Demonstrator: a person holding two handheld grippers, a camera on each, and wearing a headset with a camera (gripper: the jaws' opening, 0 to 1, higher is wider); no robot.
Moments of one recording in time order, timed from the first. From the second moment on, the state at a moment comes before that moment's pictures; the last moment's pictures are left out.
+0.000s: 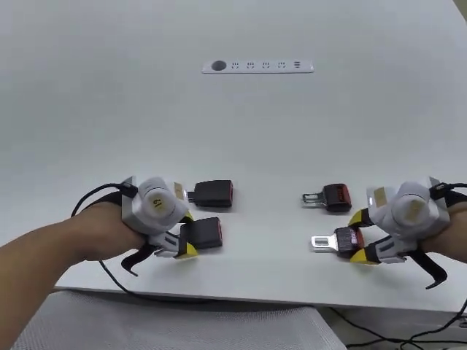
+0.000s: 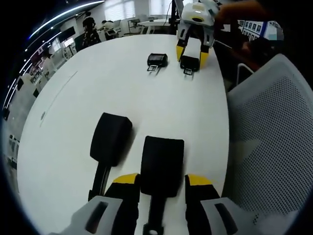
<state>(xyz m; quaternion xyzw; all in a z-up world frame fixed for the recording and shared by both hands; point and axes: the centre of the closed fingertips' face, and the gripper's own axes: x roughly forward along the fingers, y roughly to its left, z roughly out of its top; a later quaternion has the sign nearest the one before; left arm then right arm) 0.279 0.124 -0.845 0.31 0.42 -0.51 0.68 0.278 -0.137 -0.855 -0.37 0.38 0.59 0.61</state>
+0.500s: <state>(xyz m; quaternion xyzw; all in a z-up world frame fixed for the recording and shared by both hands) 0.280 0.124 -0.848 0.36 0.41 -0.53 0.65 0.282 -0.139 -0.859 -0.37 0.38 0.58 0.62</state>
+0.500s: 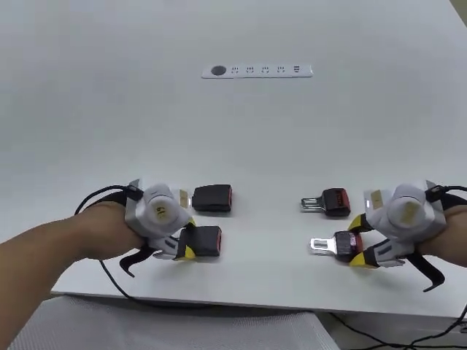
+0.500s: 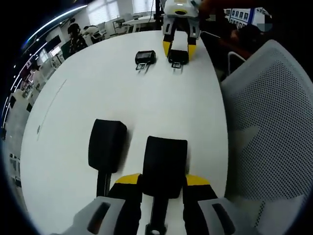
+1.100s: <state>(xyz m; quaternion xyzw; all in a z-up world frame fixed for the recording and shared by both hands) 0.278 0.126 -0.852 0.40 0.39 -0.55 0.63 0.281 -0.139 -0.858 -0.36 0.39 0.57 0.62</state>
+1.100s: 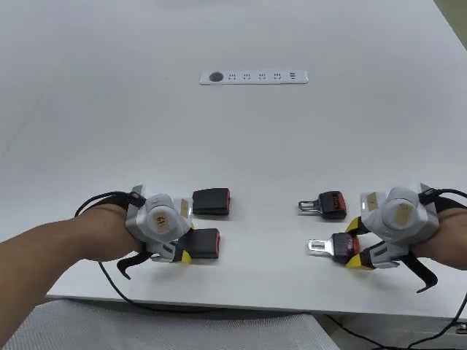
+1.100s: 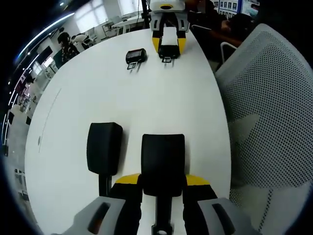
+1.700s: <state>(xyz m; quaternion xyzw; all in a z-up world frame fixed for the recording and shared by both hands) 0.279 0.128 -0.855 0.40 0.39 -0.55 0.62 0.278 -0.134 -0.858 -0.36 0.39 0.57 0.63</state>
